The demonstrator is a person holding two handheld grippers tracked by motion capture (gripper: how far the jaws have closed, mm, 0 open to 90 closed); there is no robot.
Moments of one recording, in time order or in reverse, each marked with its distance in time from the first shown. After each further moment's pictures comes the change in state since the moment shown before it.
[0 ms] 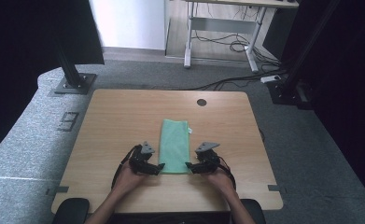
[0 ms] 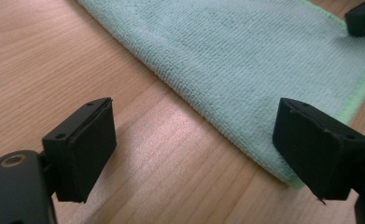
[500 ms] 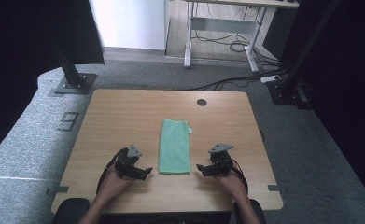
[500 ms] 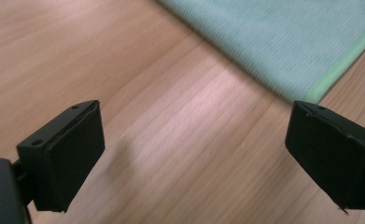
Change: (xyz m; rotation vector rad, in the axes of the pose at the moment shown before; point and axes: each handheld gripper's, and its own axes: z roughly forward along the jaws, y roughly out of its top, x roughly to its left) left arm 0.015 -0.028 -0.036 0.047 0.040 -0.026; right arm -0.018 -0.022 -0.031 0.020 -0.055 0.076
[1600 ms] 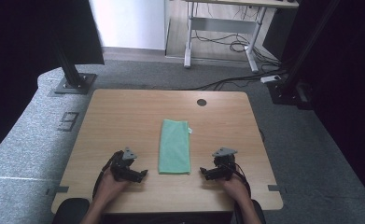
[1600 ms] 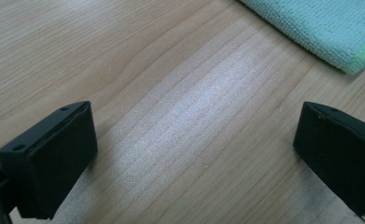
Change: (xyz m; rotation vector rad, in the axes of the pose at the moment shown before) left arm 0.010 -0.017 0.005 0.005 0.025 -0.017; right arm -0.010 -0.025 0.010 -0.009 -0.065 0.041
